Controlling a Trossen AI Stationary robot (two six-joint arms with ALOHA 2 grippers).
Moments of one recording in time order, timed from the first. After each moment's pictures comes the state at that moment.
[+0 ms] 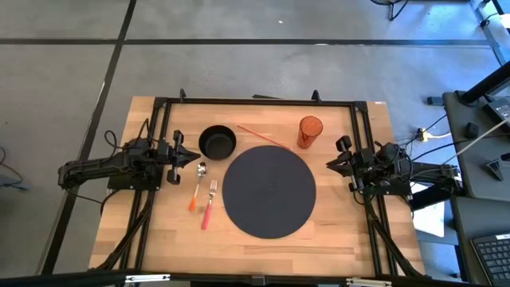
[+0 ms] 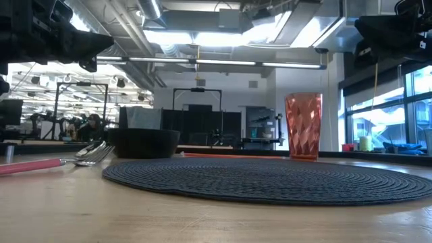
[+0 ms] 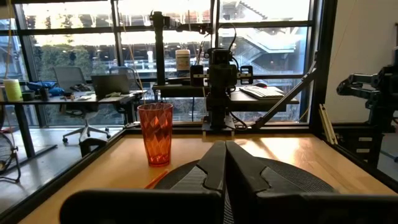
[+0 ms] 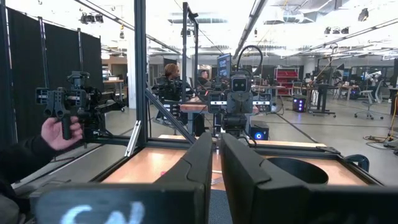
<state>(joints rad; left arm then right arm) 0.20 0.01 0.01 0.14 0.15 -0.01 -0.09 0.00 0.01 0.24 -0.25 0.05</state>
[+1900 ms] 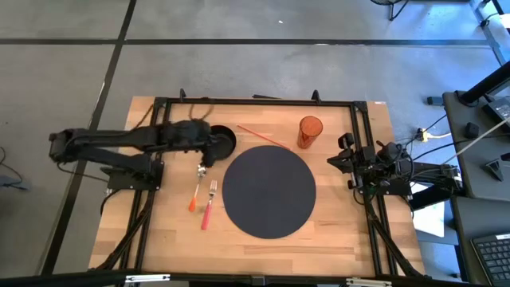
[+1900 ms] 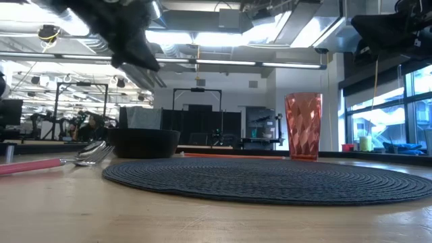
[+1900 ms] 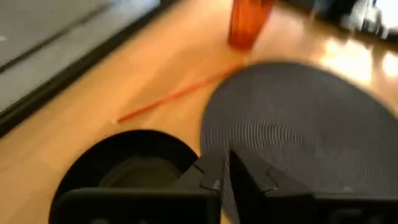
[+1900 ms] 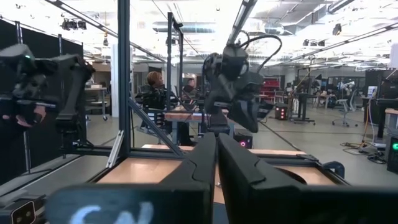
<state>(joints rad) 0.17 1.02 0.75 -0.38 -0.19 -0.33 -0.09 0.00 0.01 0.28 -0.18 0.03</state>
